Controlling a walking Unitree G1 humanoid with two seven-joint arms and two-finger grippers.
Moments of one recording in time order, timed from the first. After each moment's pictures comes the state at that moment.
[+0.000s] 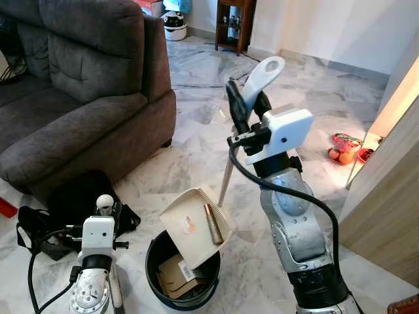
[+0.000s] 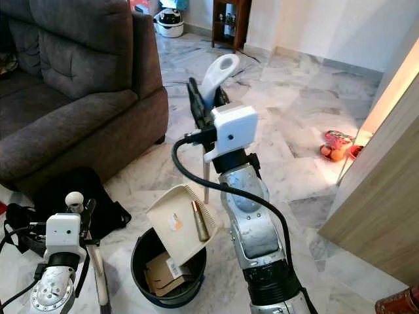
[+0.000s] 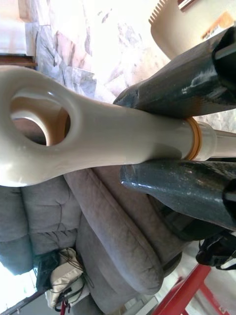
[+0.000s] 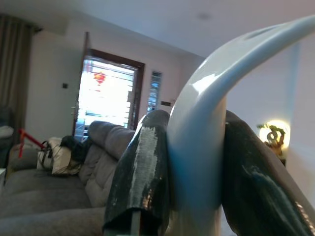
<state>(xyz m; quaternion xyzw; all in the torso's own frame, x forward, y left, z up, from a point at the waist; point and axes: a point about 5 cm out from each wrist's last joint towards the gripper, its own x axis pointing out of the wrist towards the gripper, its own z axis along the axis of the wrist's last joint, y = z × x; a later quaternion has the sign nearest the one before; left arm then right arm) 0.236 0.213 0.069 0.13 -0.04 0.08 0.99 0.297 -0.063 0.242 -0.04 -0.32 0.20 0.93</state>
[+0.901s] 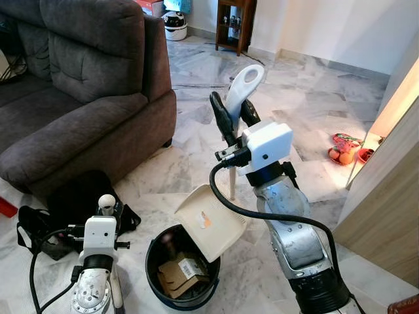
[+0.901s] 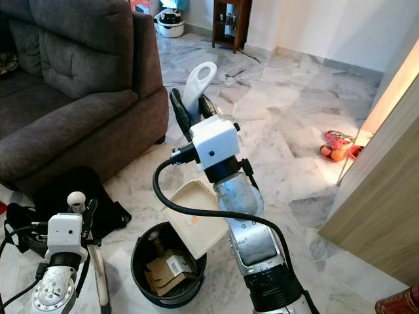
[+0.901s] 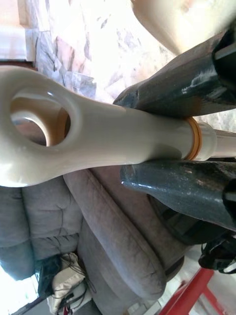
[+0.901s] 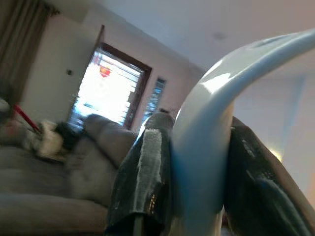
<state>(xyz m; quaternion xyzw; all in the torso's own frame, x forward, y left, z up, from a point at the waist) 0.237 0.208 0.068 0.14 -0.04 0.07 0.99 0.291 -0.066 0.236 -0.15 -0.35 0.18 0.91</state>
